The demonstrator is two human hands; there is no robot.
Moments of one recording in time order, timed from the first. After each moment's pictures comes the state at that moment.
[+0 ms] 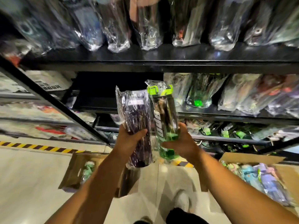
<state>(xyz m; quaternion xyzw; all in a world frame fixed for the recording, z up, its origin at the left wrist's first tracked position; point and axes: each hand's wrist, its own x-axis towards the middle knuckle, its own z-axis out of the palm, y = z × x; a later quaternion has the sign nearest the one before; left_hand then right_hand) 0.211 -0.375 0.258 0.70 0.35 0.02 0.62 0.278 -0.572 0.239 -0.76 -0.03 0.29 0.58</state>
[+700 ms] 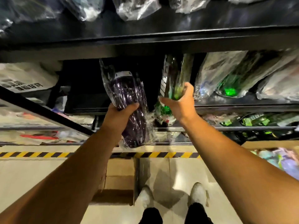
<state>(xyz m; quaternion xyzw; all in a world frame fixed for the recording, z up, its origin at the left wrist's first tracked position) 0.299 -0.230 0.229 0.68 0.36 -0.02 0.64 0.390 -0.416 0.200 -0.78 0.07 0.13 0.61</state>
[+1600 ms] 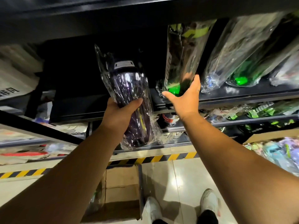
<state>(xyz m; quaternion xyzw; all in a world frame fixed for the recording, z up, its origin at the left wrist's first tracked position) 0.324 -0.206 0.189 0.70 0.28 -0.01 0.65 0.408 -0.390 0.136 -0.83 0.10 -0.02 0.55</state>
